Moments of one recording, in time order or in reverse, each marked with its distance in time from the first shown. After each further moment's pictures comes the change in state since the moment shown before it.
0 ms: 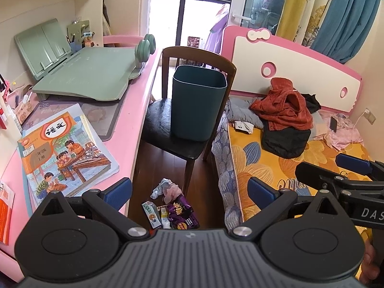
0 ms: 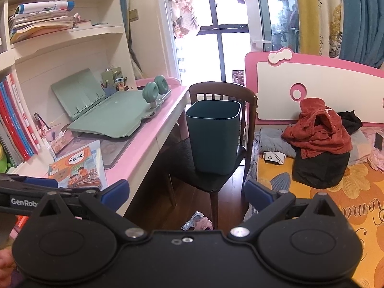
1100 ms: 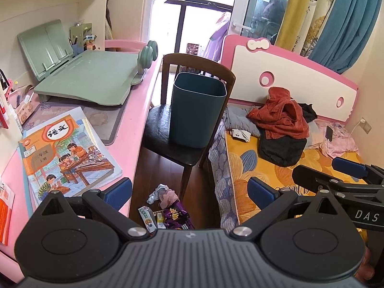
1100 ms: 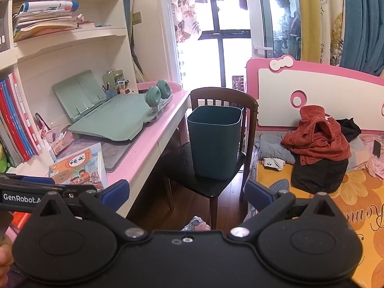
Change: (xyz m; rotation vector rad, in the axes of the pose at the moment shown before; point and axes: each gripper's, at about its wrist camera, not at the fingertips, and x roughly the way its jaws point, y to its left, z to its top) left arm -0.010 0.013 0.000 -0.024 -0.035 -0.023; right arm -0.006 0.006 0.000 -0.029 -0.027 0.004
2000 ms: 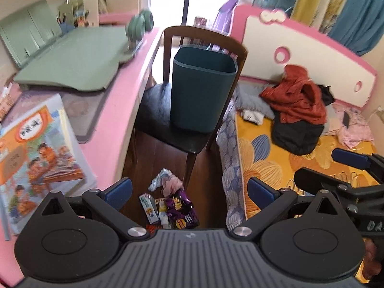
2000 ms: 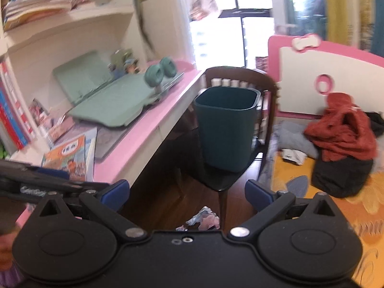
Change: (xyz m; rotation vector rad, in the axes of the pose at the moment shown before) left arm 0.132 -0.024 0.040 -0.016 0.162 0.058; right arm 0.118 -0.069 0.025 -0.066 0.130 0.150
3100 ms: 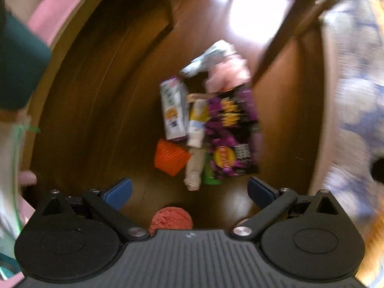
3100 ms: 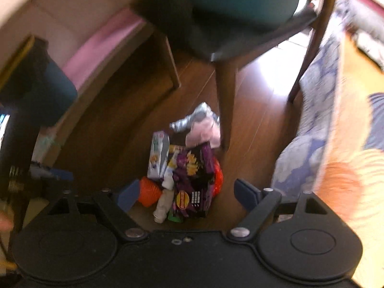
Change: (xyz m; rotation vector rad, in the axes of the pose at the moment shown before) left arm 0.486 0.074 -0.164 -0.267 0.581 0.279; right arm 0.398 -0.125 -0.198 -0.092 0.579 0.140
